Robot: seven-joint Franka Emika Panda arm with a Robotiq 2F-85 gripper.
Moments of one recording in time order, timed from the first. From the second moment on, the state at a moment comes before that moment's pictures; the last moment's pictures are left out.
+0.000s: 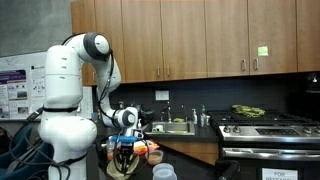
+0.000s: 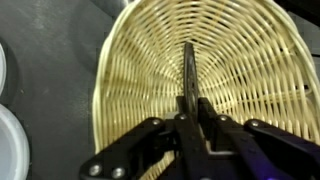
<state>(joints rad) 0.10 0.01 0.09 -2.77 -0.12 2.40 -0.17</state>
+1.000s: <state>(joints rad) 0.10 -0.16 0.09 -2.77 -0.01 2.20 -0.27</state>
